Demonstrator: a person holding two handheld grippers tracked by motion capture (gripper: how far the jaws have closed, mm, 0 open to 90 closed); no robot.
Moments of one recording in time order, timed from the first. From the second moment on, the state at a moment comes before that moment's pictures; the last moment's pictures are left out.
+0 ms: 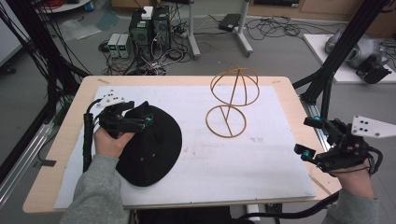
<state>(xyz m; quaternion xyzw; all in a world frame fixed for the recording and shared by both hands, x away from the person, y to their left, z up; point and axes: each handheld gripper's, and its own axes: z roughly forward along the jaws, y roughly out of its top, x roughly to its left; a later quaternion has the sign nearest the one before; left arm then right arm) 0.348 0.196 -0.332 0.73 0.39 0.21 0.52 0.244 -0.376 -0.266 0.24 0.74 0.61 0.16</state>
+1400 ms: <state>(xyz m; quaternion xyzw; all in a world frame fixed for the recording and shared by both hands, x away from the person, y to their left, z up) 0.346 0.206 -0.352 0.73 0.40 0.20 0.51 0.246 -0.371 -0.266 0.24 0.74 0.60 0.16</state>
